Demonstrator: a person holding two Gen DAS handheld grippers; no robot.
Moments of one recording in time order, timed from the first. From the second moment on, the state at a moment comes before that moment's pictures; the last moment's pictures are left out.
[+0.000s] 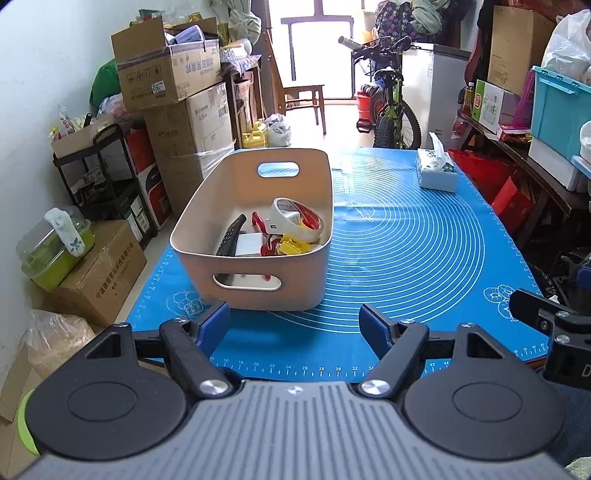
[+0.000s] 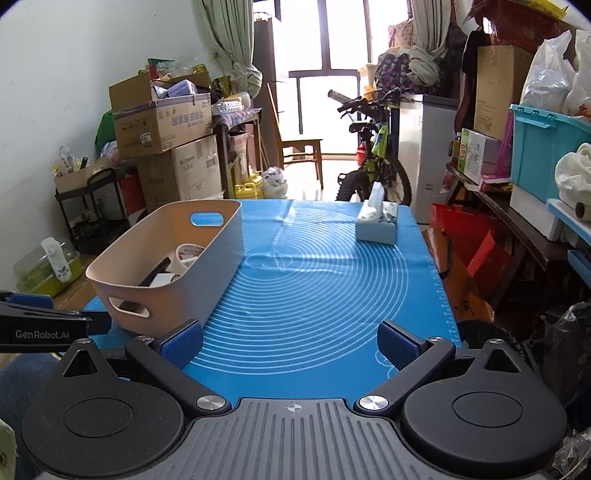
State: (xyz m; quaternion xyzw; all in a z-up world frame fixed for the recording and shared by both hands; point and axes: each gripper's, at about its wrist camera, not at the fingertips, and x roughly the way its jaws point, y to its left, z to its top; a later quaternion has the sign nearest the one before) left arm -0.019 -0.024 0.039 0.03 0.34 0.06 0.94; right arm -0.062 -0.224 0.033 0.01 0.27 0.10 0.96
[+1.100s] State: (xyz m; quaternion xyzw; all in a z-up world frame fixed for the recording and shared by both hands) left arm -0.039 -0.035 0.004 0.06 0.32 0.03 0.95; right arm -0.095 -0.215 0.002 0.00 0.24 0.11 0.96
